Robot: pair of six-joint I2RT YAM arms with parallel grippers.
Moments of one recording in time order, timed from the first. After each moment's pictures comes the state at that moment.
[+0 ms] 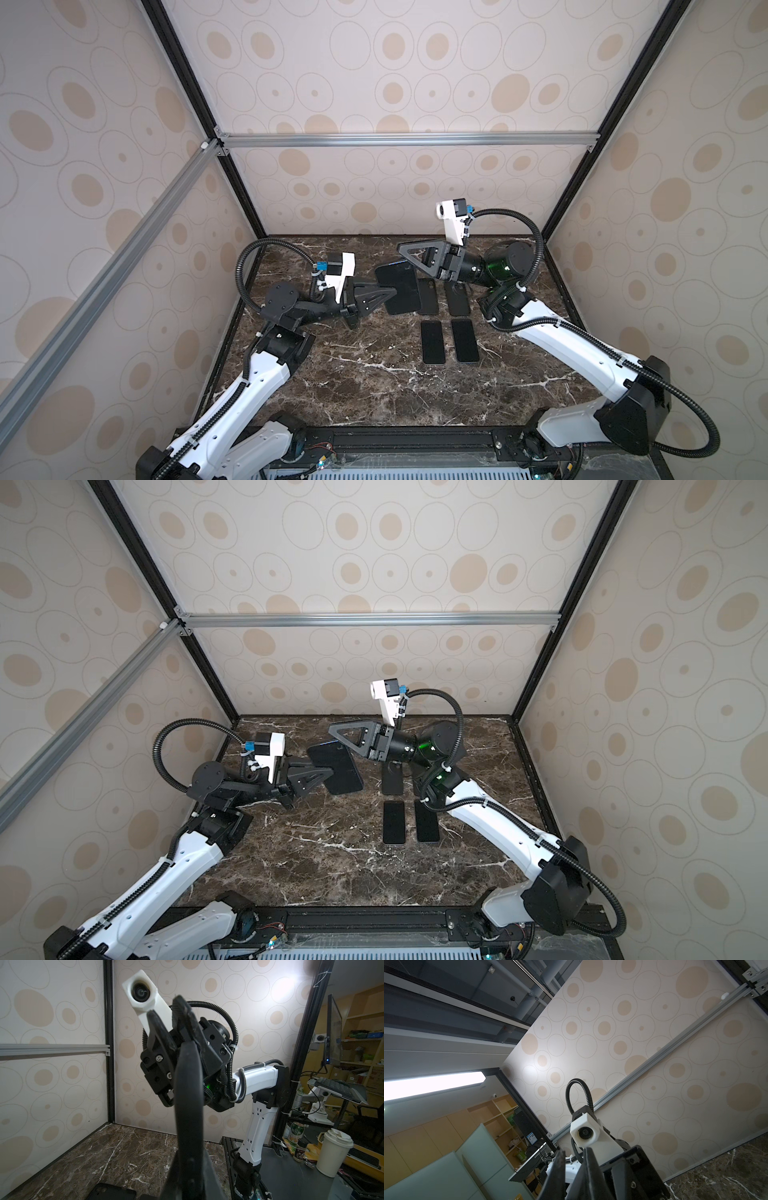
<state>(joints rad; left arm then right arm) -0.44 0.97 0.82 0.53 0.95 -0.40 0.70 1.39 1.25 0.73 -0.81 1.19</state>
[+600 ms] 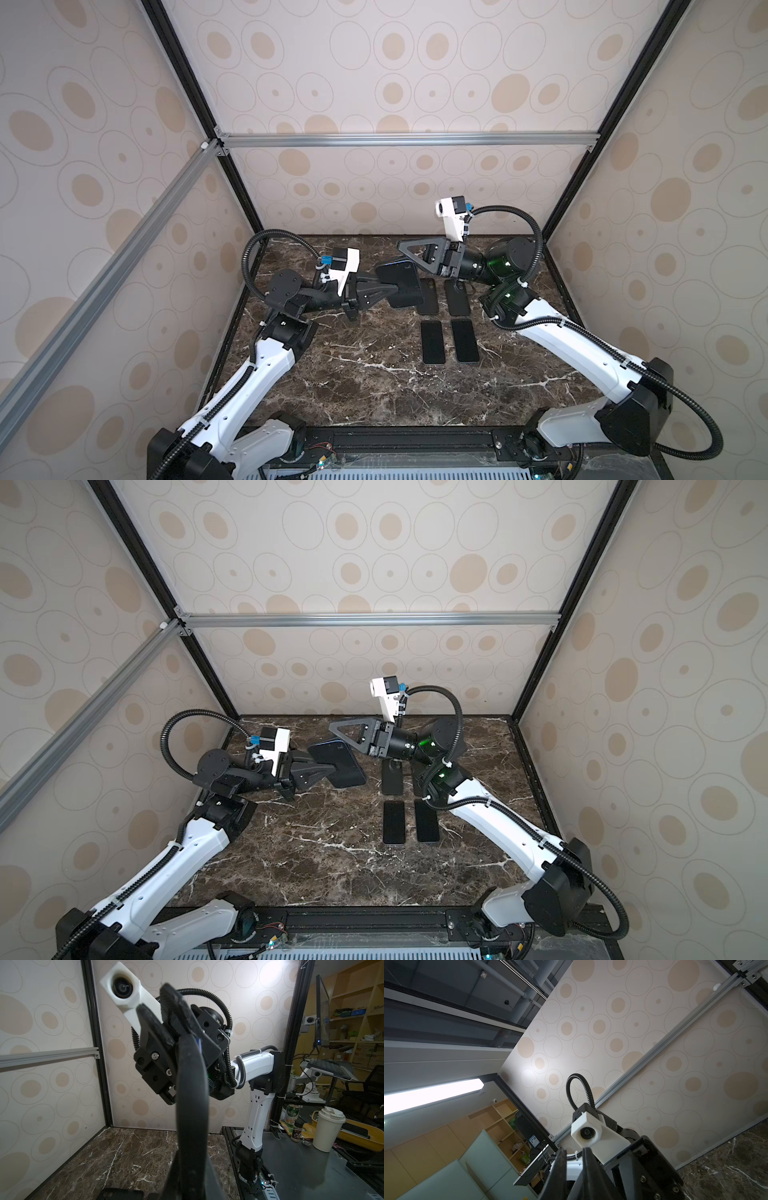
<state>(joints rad) -0.40 1.07 0.88 0.57 1.09 -0.35 0.69 1.38 1.28 0.63 -0.81 1.20</state>
